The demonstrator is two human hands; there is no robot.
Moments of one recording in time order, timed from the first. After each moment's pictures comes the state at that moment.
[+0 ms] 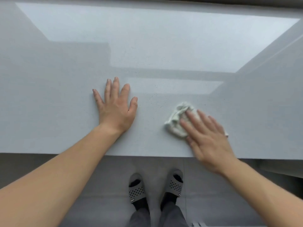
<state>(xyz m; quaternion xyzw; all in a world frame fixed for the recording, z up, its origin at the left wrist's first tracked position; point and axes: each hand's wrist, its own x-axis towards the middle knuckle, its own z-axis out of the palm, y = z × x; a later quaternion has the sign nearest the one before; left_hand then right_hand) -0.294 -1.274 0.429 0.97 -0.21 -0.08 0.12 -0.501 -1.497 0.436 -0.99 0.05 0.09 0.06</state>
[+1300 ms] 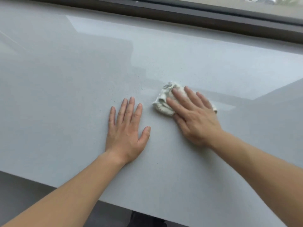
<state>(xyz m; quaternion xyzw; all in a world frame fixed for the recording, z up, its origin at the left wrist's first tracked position) -0.287 -1.367 0.425 0.97 -0.21 -0.08 0.10 -0.303 -1.616 0.430 -0.99 -0.08 0.07 0.09</state>
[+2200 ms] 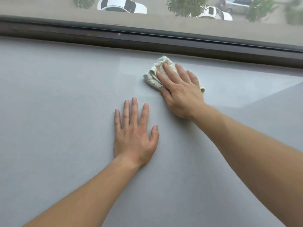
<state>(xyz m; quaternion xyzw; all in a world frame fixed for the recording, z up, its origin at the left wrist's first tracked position) -0.173 -1.441 0.419 0.98 -0.20 -0.07 0.06 -0.119 -1.641 0.436 -0.99 0.03 0.06 0.10</state>
